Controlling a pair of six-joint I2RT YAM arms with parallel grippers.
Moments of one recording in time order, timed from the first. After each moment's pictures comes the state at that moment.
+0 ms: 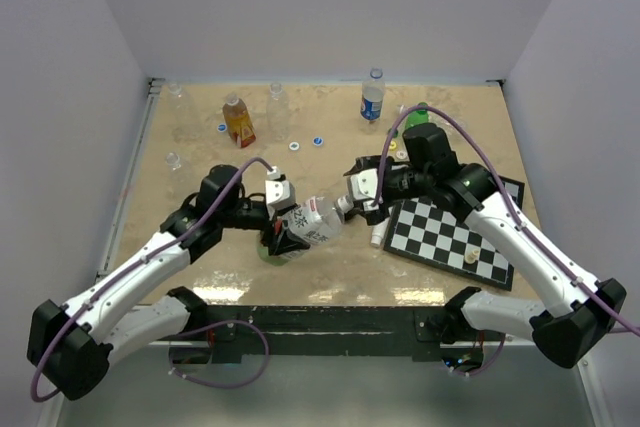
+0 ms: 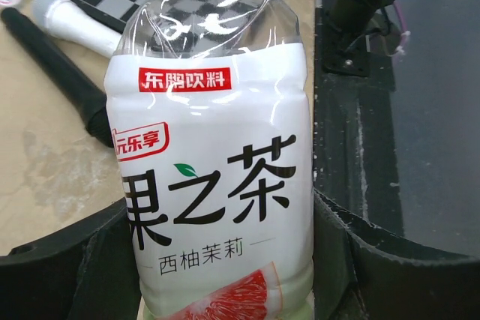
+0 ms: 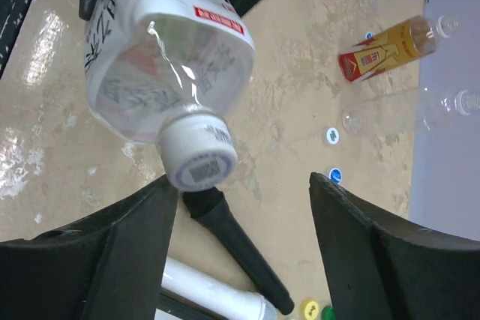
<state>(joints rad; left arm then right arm) -0.59 0.99 0.70 -0.18 0.86 0.18 0.61 1.15 1.19 -0.71 -0.70 -1.10</state>
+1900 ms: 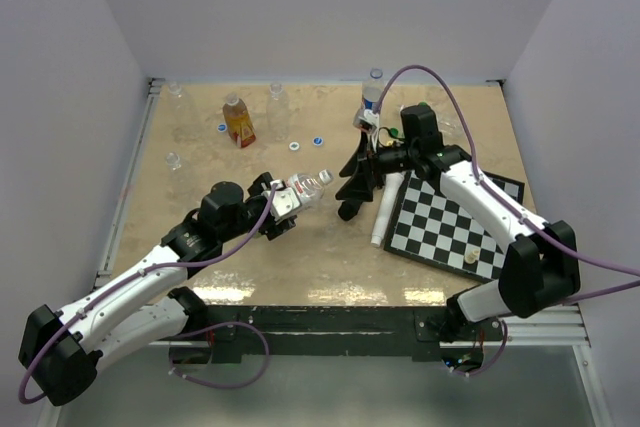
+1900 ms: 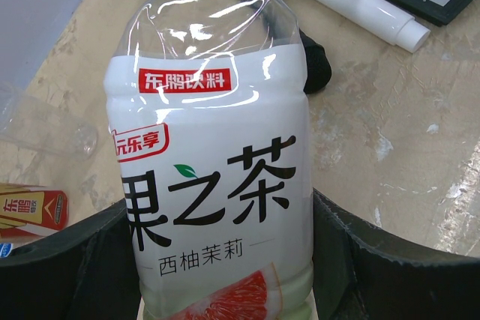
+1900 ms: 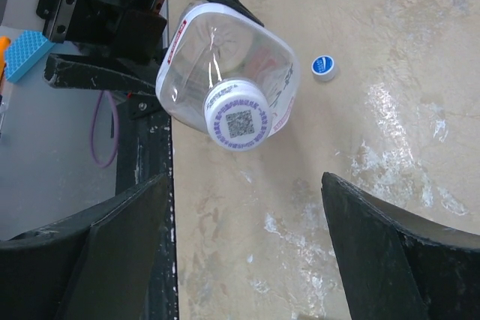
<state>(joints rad) -0.69 0.87 0.58 -0.07 0.18 0.45 0.40 1.44 1.11 -0.31 -1.06 -0.12</state>
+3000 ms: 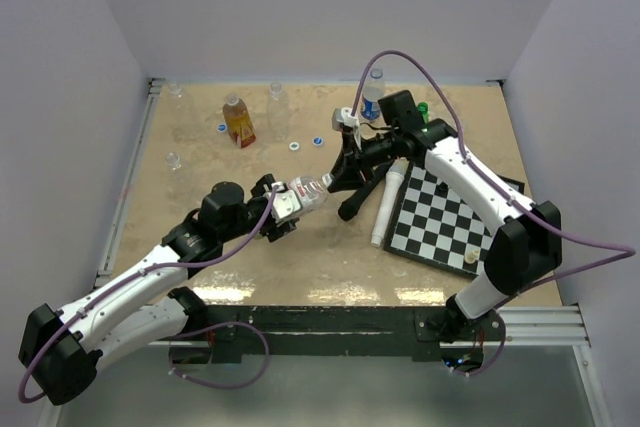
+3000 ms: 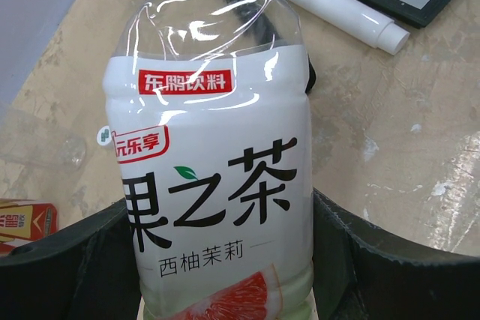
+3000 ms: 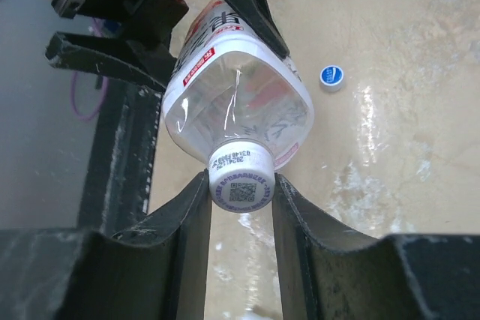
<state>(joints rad) -0.69 0.87 0.58 -0.07 0.21 0.45 0.47 1.57 1.36 -0.60 -1.07 -0.40</state>
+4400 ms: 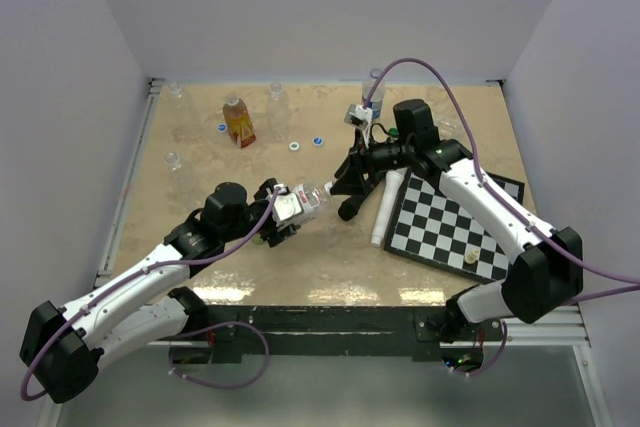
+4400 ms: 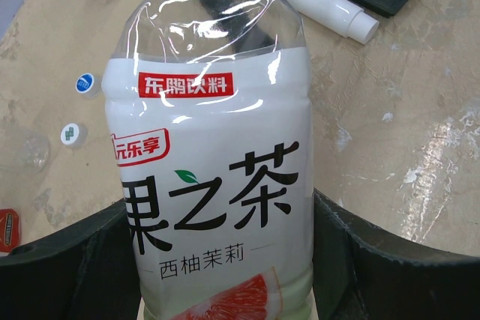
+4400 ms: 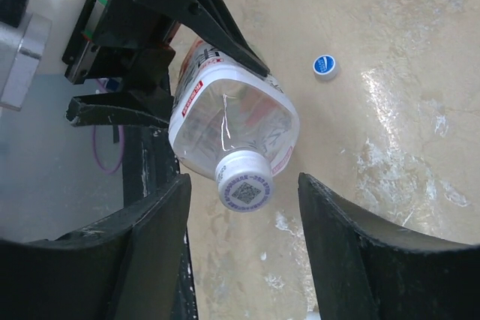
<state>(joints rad) -0.69 0.89 0.57 -0.09 0.29 0.43 0.47 1.41 1.22 -0.44 -0.94 -0.09</state>
